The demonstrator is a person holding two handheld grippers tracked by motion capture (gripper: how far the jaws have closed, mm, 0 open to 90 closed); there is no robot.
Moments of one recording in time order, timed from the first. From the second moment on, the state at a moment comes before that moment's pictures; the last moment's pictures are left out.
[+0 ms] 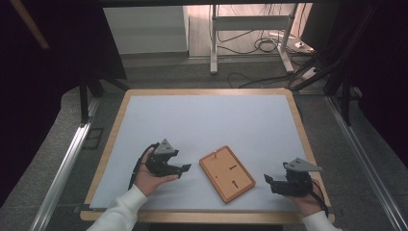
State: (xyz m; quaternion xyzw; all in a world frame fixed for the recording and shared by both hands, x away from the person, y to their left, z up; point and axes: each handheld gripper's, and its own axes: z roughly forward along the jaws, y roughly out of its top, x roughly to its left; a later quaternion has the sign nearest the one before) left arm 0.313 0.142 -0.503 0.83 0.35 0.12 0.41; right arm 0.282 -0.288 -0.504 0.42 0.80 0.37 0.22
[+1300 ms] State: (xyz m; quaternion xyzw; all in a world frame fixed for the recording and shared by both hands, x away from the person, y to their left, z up) left arm 0.348 0.049 -0.512 0.84 0.33 0.12 0.41; right arm 0.285 -0.291 -0.509 0.42 0.80 0.36 0.22
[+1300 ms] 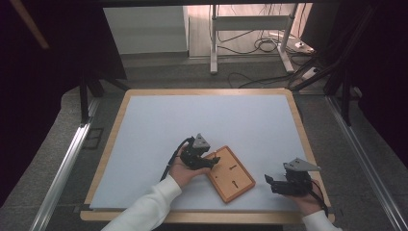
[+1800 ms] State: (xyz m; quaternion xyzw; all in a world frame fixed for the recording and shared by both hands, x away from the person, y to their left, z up) left arm 0.353 0.038 -0.521 0.84 0.33 0.13 0.41; right arm 0.286 -0.289 -0.512 0.42 0.80 0.36 0.22
